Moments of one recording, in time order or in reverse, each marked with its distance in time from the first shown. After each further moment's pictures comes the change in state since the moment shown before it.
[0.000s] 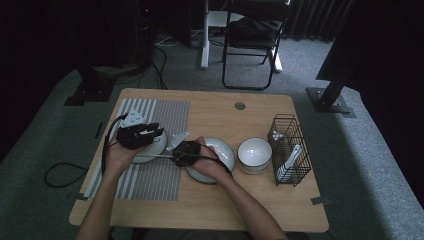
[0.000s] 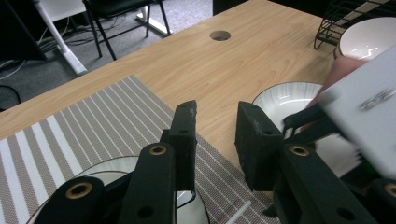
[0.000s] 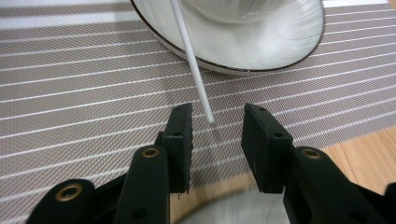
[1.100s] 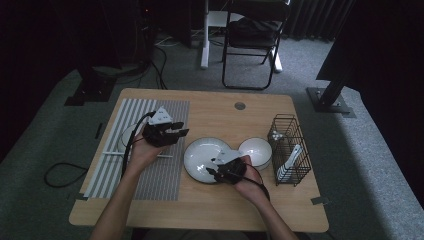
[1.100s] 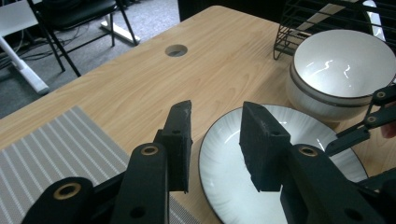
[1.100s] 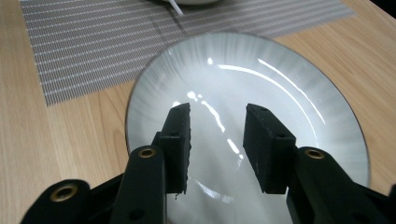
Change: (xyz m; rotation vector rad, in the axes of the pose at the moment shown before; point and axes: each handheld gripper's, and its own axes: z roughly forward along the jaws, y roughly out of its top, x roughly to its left) left arm -0.039 0.033 0.046 -0.002 -0.116 0.073; right arm 0.020 -0.102 -0.102 -0.089 -0.134 0.173
